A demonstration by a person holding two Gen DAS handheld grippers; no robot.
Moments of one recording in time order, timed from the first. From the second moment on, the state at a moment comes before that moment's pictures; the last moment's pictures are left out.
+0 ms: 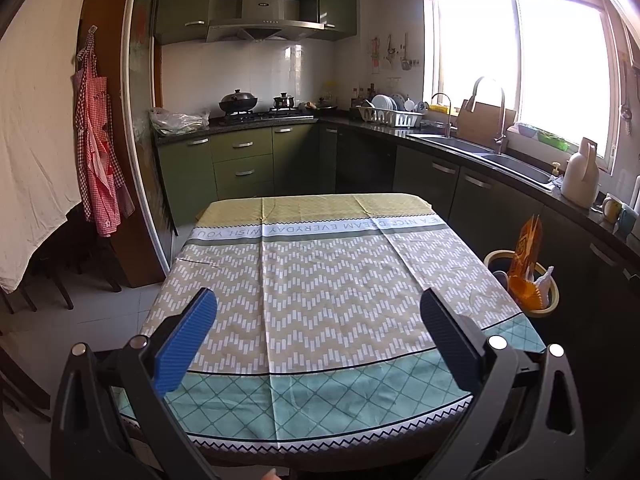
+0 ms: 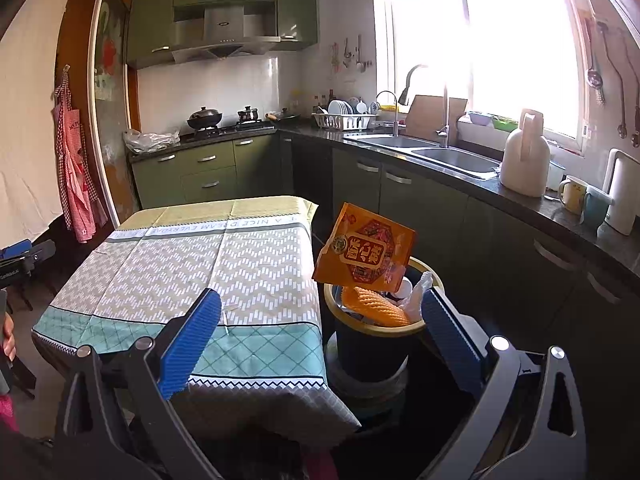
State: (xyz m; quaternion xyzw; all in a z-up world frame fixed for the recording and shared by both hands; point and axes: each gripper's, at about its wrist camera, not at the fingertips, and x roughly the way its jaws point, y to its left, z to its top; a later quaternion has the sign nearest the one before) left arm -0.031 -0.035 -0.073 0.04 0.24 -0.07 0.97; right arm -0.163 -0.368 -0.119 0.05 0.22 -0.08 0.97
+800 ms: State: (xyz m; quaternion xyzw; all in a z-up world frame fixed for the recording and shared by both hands) left arm -0.036 -0.041 -0.073 0.05 0.24 -0.06 0.97; right arm -0.162 -0.367 -0.117 0.05 0.22 -0.08 0.97
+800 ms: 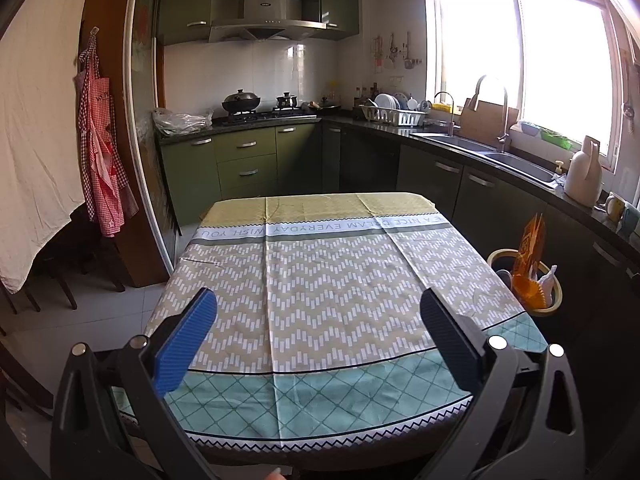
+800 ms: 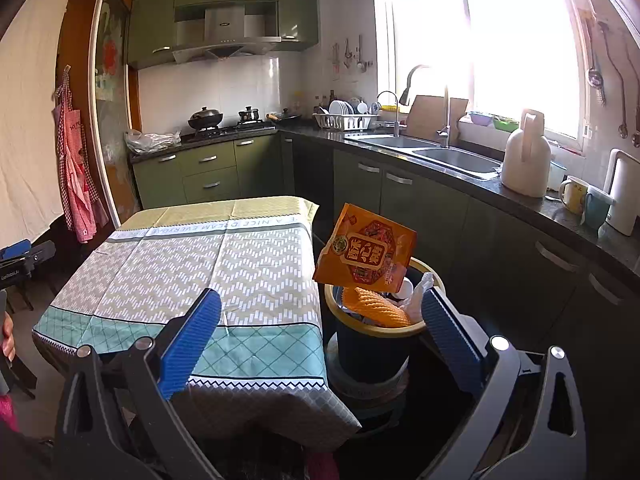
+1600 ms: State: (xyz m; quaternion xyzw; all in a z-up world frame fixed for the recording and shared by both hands) left arm -0.036 -0.040 -0.076 0.05 0.24 -0.06 0.97; right arm -0.162 -0.368 -0.118 0.05 0.22 -0.08 0.97
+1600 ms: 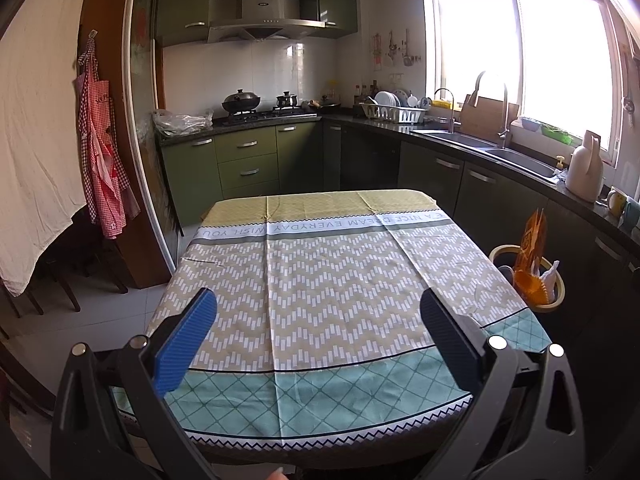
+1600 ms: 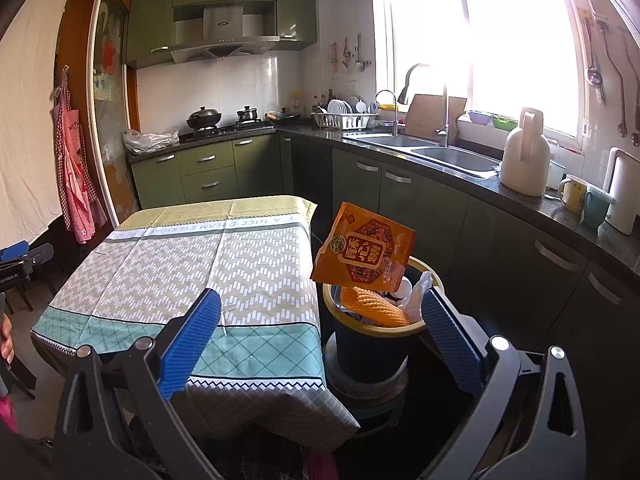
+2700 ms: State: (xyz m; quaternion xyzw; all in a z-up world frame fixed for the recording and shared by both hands) left arm -0.032 -0.040 -0.081 0.04 0.26 -0.08 0.96; right arm -0.158 -0.367 -0.123 0.05 0.22 -0.08 0.97
